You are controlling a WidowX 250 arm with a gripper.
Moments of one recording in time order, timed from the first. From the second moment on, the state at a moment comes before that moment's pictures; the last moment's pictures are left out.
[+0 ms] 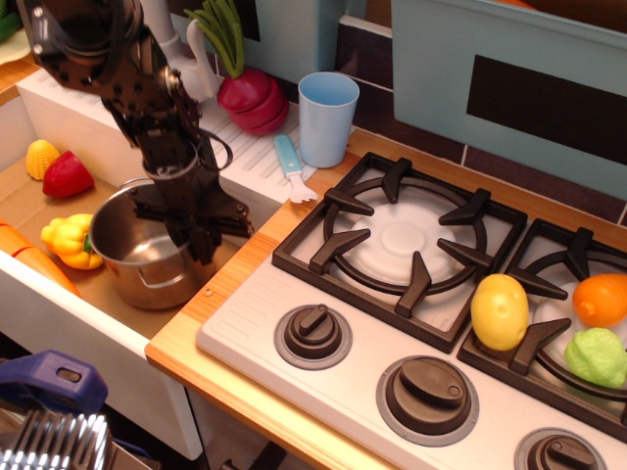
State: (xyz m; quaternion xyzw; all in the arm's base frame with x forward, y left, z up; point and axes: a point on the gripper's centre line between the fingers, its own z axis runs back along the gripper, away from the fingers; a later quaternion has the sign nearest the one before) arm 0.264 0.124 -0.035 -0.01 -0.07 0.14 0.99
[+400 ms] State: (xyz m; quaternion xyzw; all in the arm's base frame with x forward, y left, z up) arm 0.261 0.103 0.036 0.04 -0.07 0.10 0.99
